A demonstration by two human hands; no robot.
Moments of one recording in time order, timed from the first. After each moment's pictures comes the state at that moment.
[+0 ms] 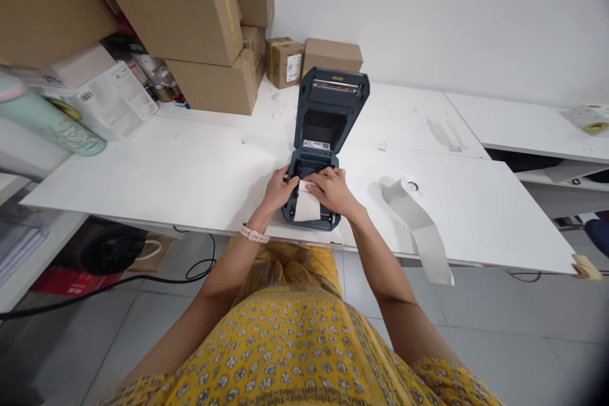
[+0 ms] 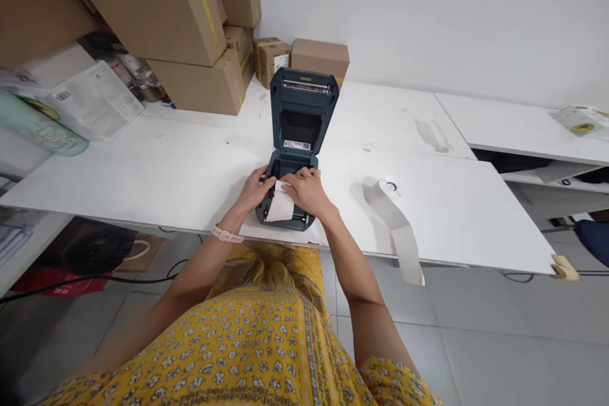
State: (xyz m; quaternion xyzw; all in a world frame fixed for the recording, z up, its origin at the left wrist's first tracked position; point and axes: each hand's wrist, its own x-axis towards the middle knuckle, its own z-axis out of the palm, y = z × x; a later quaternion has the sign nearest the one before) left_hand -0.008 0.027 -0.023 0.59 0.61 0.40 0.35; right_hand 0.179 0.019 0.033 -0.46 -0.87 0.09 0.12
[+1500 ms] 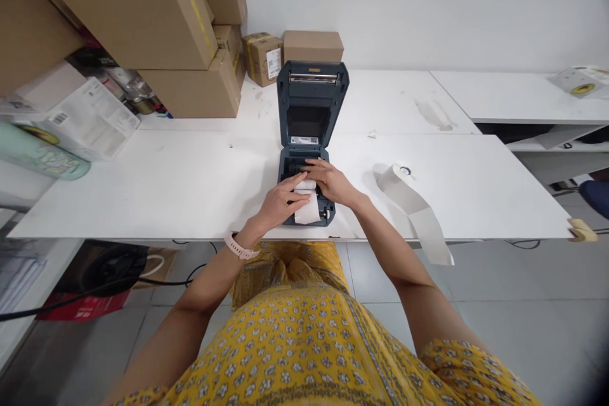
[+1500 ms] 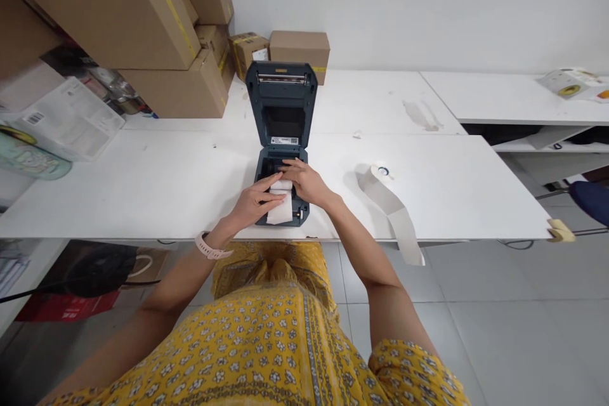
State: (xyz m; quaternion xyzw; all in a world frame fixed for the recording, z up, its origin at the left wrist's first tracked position) left_hand -0.003 -0.002 -0.003 0.81 0.39 0.33 0.28; right_hand 0.210 0.043 0.006 -0.36 -0.89 0.16 0.24
